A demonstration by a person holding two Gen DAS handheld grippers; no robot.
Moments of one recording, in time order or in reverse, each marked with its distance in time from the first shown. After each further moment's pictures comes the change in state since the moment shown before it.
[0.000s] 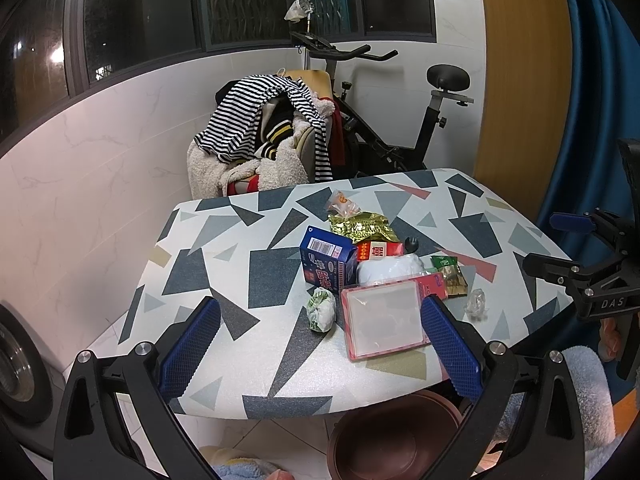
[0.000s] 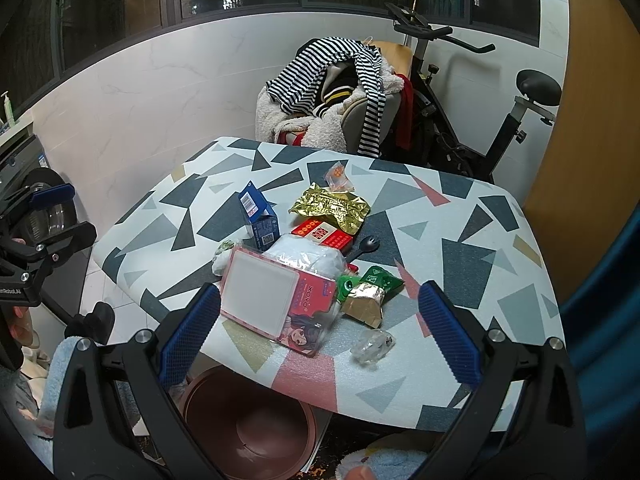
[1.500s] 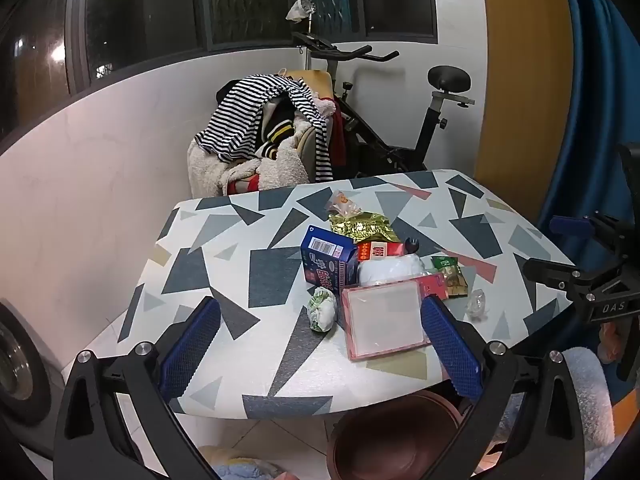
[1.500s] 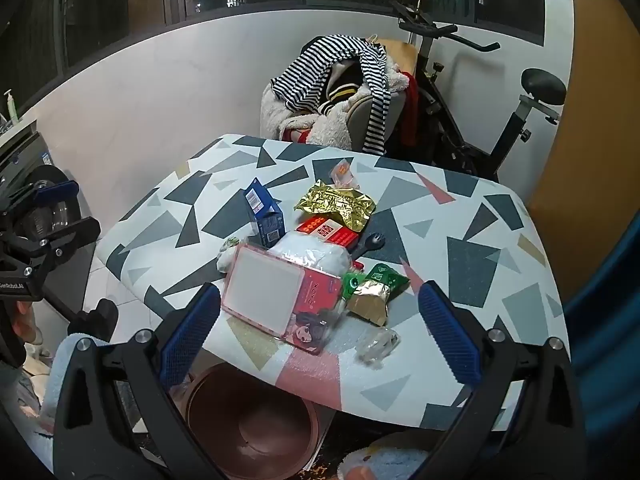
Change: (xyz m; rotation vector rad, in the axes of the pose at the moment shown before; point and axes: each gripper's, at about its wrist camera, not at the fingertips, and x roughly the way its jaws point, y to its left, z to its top) left arm 0.000 0.000 0.000 -0.006 -0.003 -0.005; right arm 0.002 0.002 0.000 0.006 0.008 0.006
